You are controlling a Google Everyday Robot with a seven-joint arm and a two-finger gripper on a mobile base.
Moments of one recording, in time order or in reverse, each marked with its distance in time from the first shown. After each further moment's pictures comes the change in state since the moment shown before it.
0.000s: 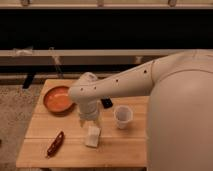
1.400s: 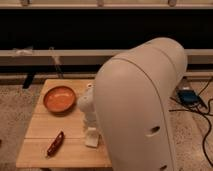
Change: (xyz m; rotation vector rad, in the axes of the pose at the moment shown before) arm -0.011 -0.001 0.076 -0.062 0.020 0.020
